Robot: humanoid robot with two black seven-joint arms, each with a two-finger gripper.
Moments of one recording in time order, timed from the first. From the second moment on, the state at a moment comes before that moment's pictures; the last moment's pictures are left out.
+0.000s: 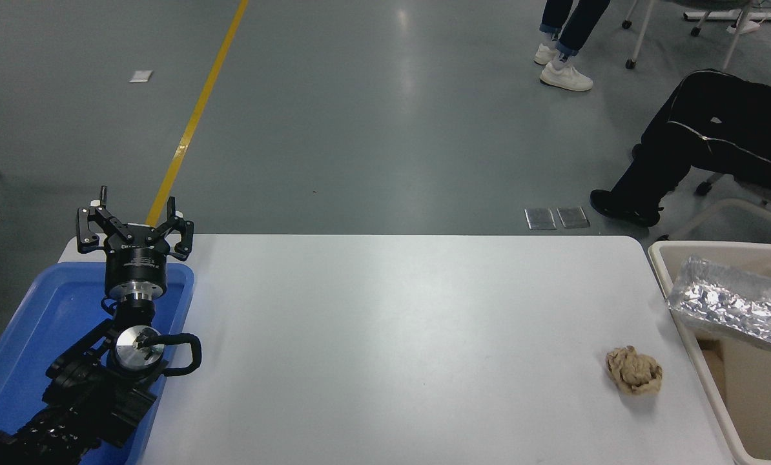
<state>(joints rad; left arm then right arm) -0.59 0.14 -1.05 -0.42 -0.12 -0.58 -0.60 0.84 -0.63 -0.82 0.39 -0.07 0.11 -0.08</state>
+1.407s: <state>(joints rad) -0.59 0.14 -1.05 -0.42 -0.12 -0.58 -0.60 1.95 -0.55 -1.28 1.43 0.00 0.44 -0.10</state>
